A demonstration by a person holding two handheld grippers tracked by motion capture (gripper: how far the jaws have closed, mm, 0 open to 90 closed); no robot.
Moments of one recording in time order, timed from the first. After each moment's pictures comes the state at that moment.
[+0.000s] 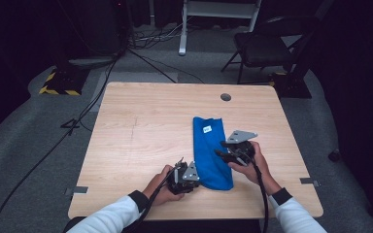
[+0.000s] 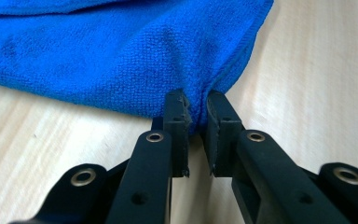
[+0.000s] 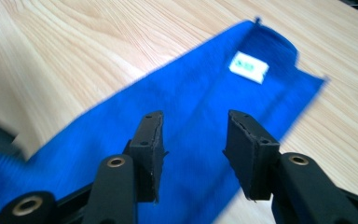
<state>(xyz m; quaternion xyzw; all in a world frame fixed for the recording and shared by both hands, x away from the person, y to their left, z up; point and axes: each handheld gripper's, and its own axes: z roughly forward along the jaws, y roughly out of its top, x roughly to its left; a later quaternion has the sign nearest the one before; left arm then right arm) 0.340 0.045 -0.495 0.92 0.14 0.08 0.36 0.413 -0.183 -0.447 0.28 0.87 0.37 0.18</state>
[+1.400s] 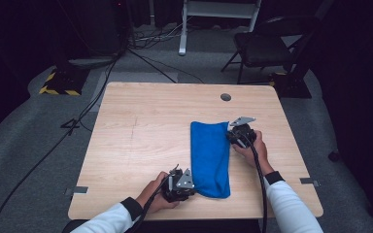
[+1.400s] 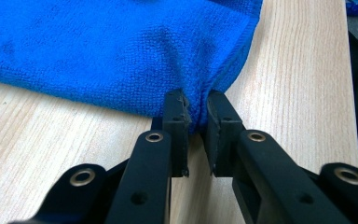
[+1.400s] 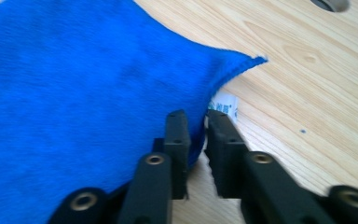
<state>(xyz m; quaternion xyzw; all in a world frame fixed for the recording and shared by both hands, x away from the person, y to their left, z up) 0.319 0.059 -0.494 0.92 0.14 0.06 0.35 0.489 -0.214 -0.482 0.38 0.85 0.30 0.22</state>
